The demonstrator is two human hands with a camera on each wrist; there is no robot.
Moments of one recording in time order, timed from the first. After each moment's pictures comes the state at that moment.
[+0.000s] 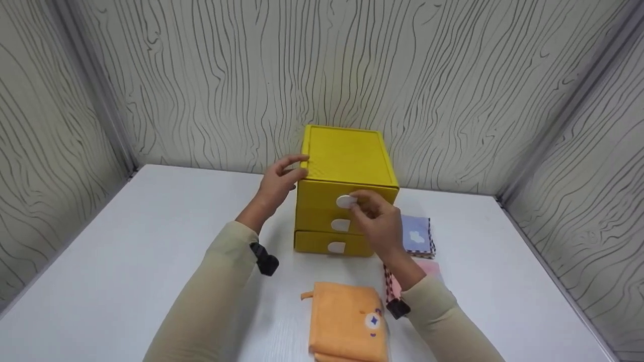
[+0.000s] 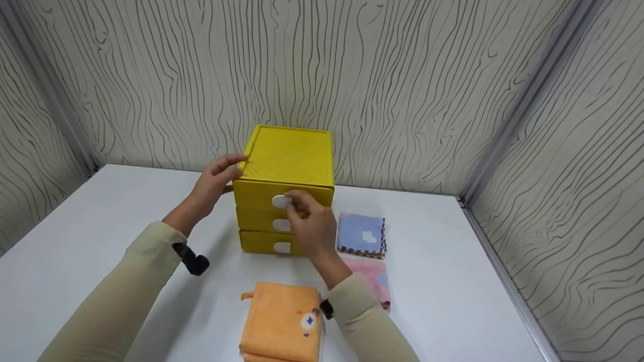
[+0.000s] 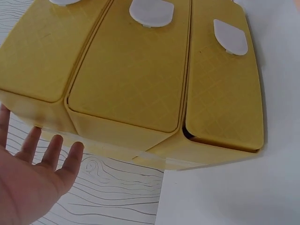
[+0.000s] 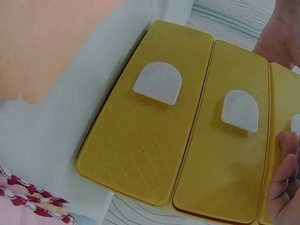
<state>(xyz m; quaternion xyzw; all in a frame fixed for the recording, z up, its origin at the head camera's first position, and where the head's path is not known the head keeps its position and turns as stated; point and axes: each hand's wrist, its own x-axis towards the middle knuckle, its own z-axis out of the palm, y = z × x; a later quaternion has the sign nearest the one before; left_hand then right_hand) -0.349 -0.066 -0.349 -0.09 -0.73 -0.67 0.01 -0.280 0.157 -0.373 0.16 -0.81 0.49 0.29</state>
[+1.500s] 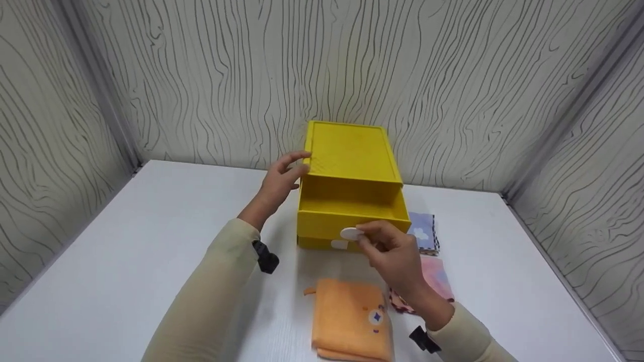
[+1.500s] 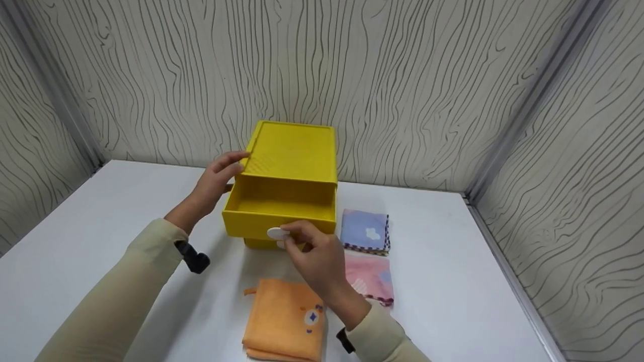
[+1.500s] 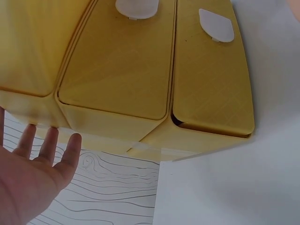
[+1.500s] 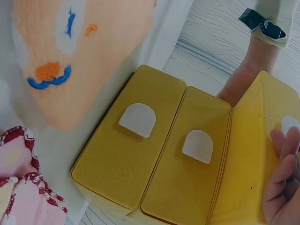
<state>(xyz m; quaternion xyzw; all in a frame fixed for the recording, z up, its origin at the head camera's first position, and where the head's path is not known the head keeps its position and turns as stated) -0.346 -0.070 -0.352 -0.11 -0.73 -0.67 0.01 -0.220 0.176 -0.382 0.28 -0.79 0.48 0.26</state>
